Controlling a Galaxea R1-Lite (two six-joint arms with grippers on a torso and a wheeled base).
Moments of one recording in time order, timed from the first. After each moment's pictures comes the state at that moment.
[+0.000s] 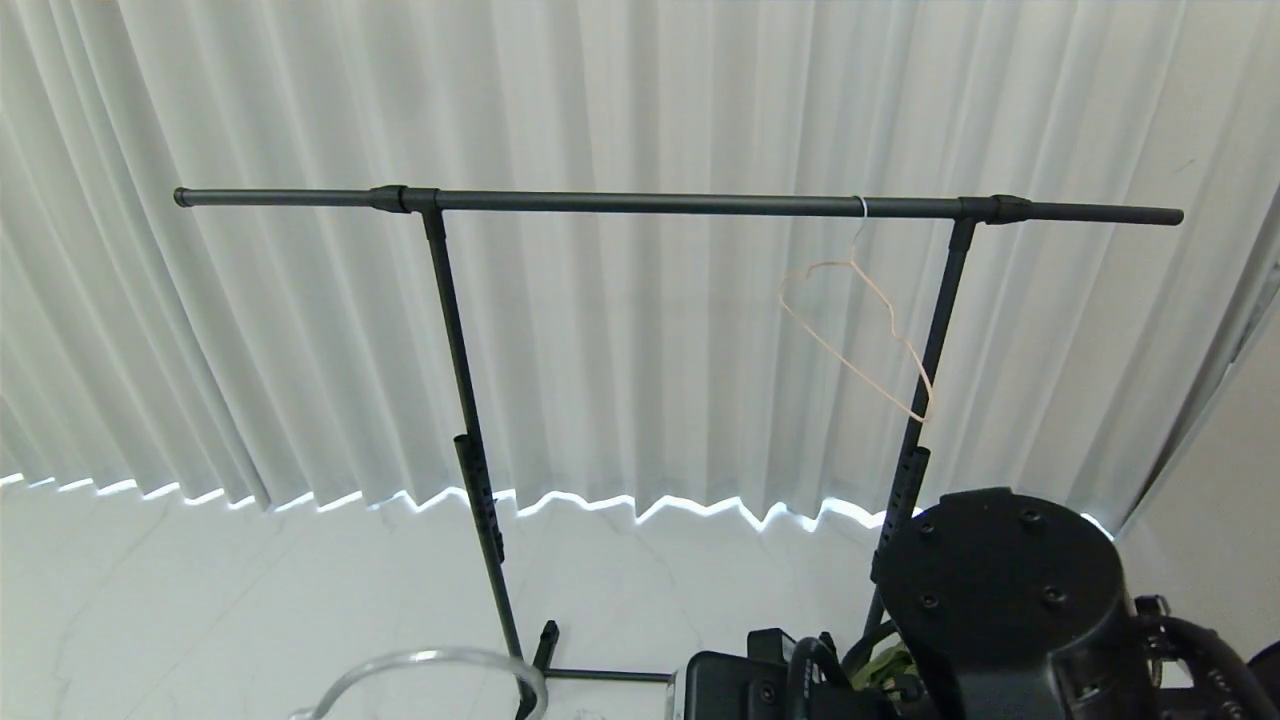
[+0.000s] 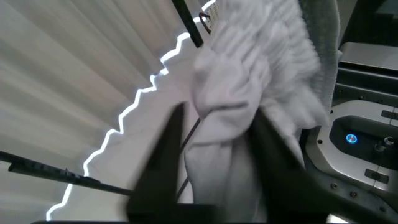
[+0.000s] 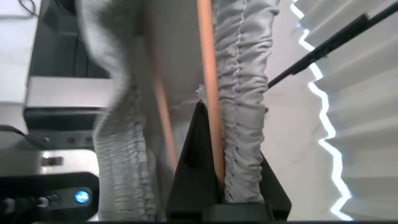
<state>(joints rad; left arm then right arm) -1.17 0.87 -0.36 -0.10 0.19 0.28 1.23 1.63 -0.84 -0.27 0.18 -0.31</state>
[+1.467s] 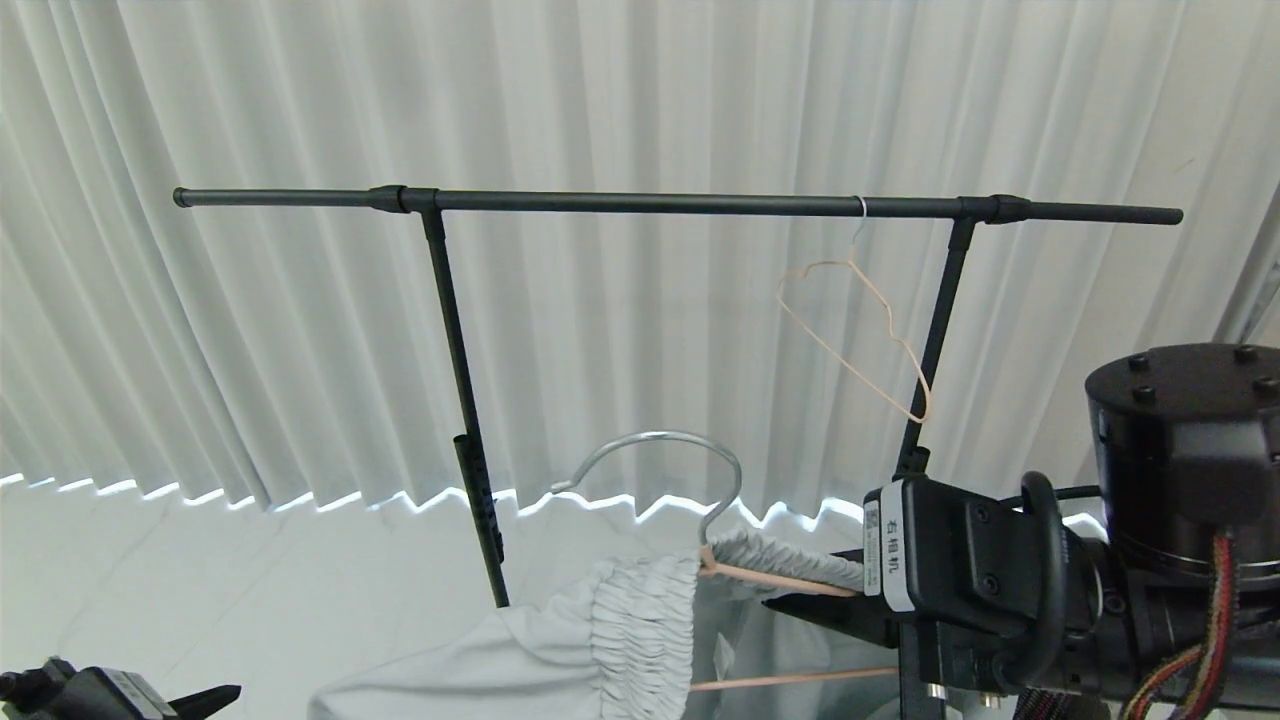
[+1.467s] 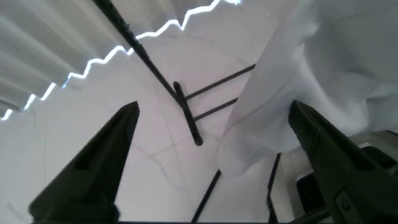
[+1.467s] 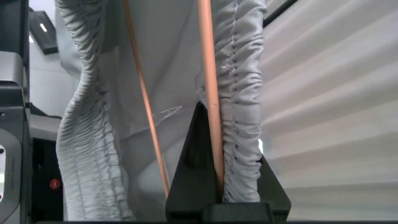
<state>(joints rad) -0.54 0.80 -0.14 -0.10 0.15 0.16 0.97 1.46 -0.79 -0.26 0.21 -0.56</state>
